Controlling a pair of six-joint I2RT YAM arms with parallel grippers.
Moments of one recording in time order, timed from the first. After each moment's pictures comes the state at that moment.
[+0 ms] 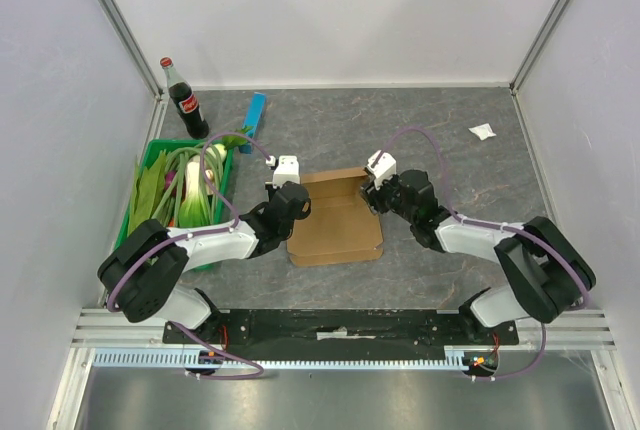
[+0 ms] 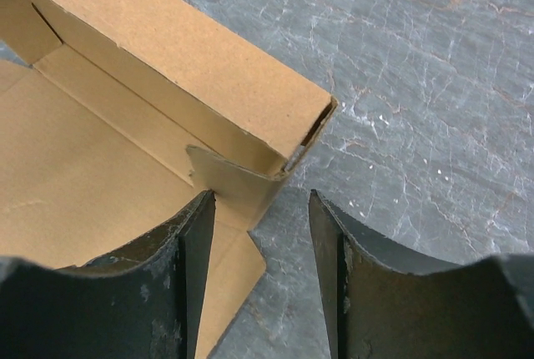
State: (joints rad) left arm -0.79 1.46 0.62 0.25 -0.67 -0.40; right arm 0.56 1.44 0.54 0.52 -0.09 -0.18
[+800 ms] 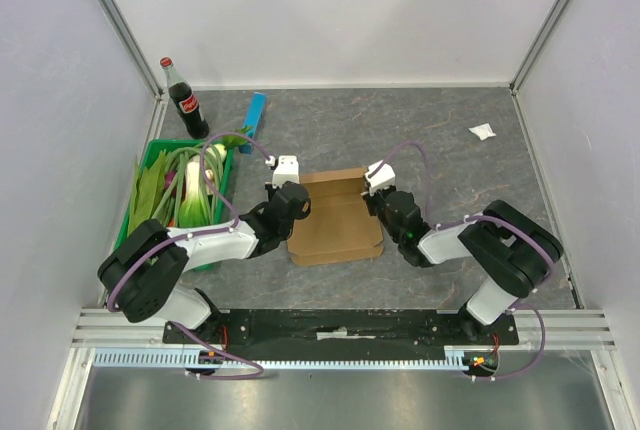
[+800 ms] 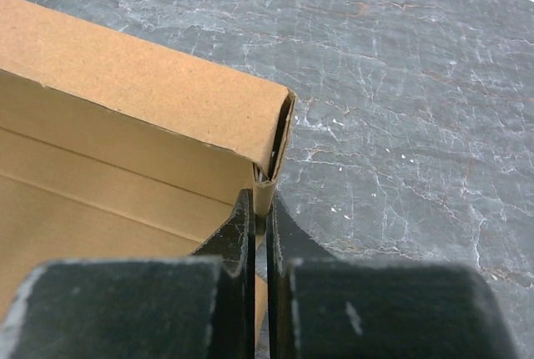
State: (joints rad) left arm -0.79 1.46 0.62 0.25 -0.68 -0.40; right arm 0.70 1.63 0.45 0.99 0.29 -0.10
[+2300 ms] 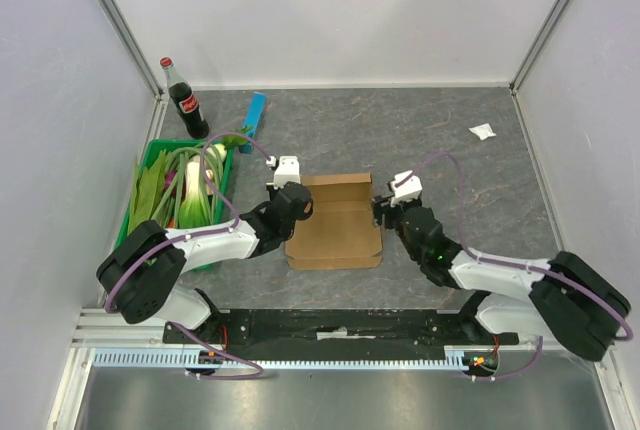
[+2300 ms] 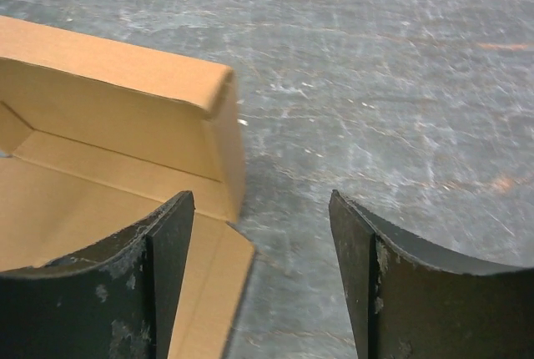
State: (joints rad) left arm -0.81 1.45 0.65 0.18 -0.67 -0.45; right arm 0.82 1.25 0.34 0.70 0.50 0.06
